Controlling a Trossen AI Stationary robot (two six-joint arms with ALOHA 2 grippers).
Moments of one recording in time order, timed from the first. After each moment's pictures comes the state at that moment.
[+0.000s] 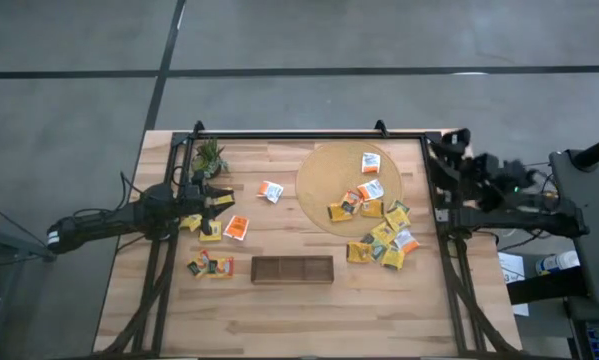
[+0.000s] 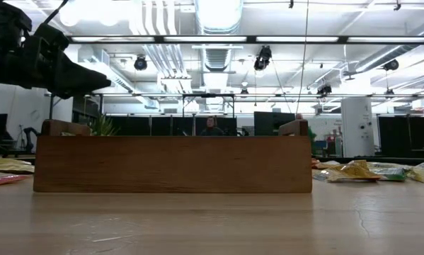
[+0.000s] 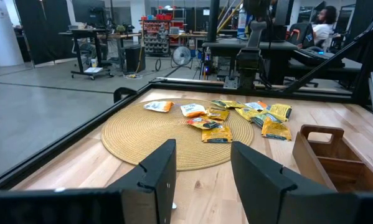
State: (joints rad) left arm 0.23 0.12 0.01 0.02 0.00 0.00; right arm -0.15 0.40 0.48 0.53 0.07 -0.08
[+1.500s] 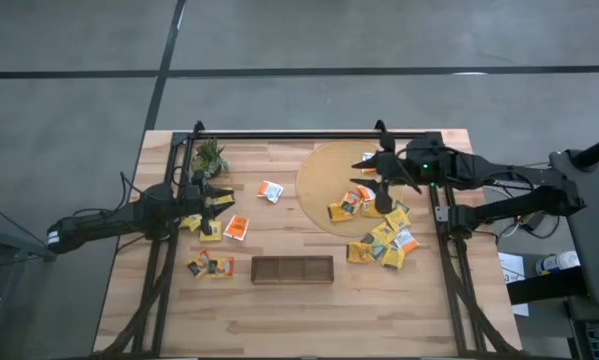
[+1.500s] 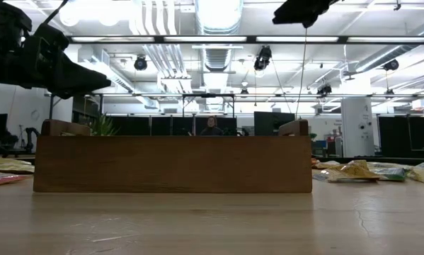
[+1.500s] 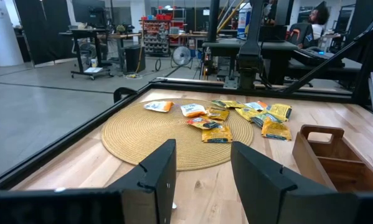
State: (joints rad) left arm 0.23 0.12 0.01 0.02 0.00 0.00; right arm -0.15 1.02 0.99 -0.38 0.05 -0.14
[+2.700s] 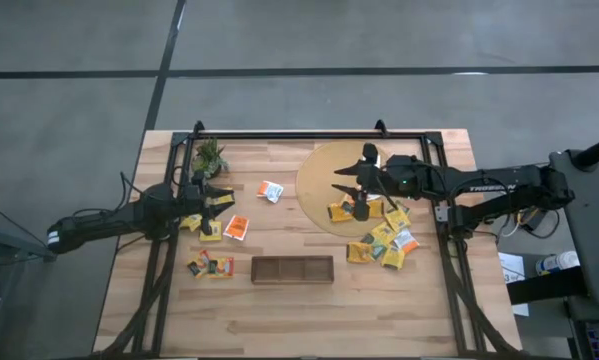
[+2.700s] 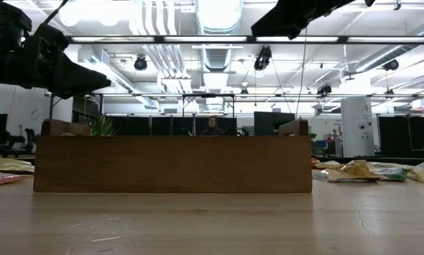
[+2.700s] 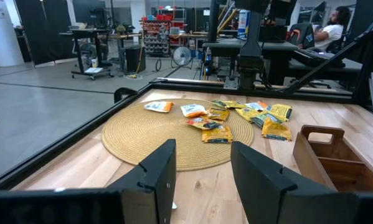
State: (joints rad) left arm 0.23 0.12 0.01 0.02 0.00 0.00; right arm -0.07 1.15 0.87 -0.04 0.19 -0.13
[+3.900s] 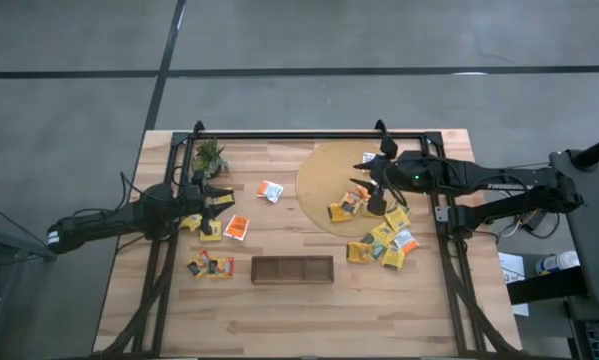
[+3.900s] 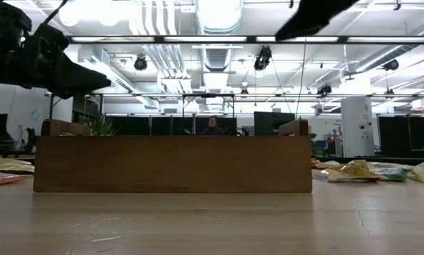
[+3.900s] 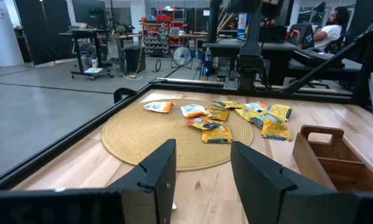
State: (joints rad) left arm 0.23 0.12 0.01 0.02 0.00 0.00; right arm -0.10 1.03 0.92 -0.38 0.26 -0.12
